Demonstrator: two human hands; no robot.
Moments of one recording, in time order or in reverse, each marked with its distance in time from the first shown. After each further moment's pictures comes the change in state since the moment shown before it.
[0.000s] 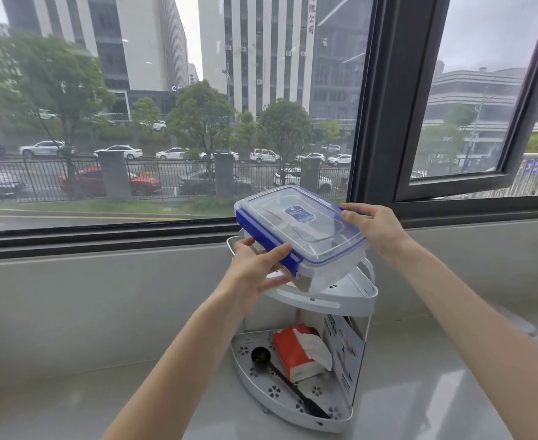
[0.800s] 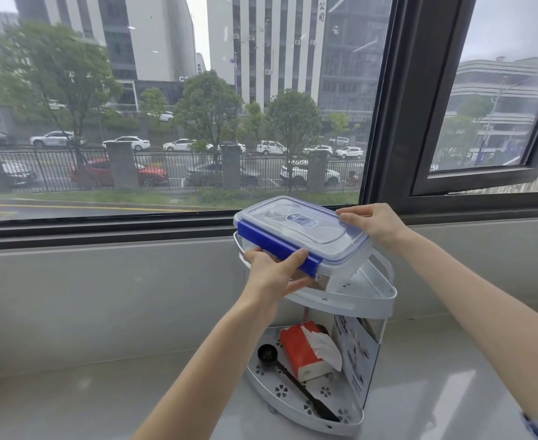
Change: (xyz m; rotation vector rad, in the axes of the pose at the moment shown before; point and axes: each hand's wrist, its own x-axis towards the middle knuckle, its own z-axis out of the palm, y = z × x) left_hand 0.018 -0.028 0.002 0.020 0.070 0.009; right_hand 0.032 0.019 0.015 -0.208 -0.114 -0.006
